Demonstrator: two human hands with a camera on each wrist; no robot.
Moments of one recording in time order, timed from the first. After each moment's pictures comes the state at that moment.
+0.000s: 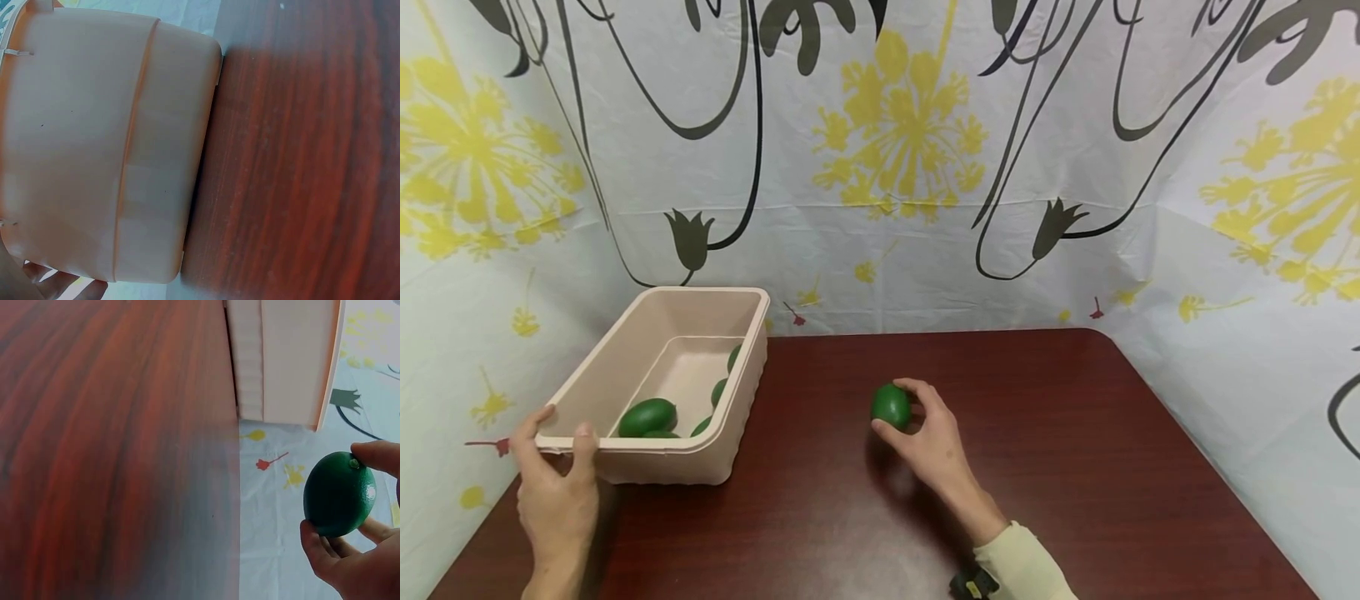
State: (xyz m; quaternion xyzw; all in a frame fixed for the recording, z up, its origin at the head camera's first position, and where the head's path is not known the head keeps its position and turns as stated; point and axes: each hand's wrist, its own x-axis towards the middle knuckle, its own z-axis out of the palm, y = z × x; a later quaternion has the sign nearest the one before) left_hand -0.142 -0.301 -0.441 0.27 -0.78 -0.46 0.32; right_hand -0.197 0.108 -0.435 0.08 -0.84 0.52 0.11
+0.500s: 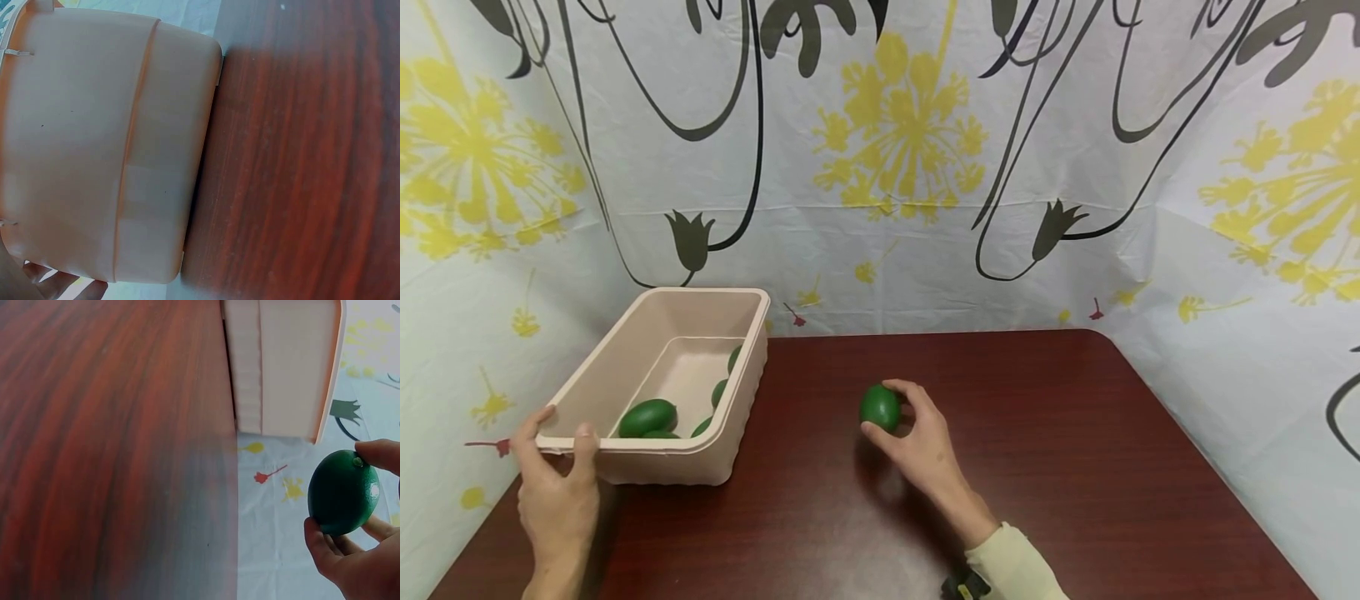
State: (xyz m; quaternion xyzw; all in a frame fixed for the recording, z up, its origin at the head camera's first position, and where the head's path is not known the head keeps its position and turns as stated) left_hand -0.143 -0.301 -0.441 0.27 -0.78 -0.46 0.32; right_hand -0.194 0.097 -0.433 0.11 -0.83 0.54 0.11
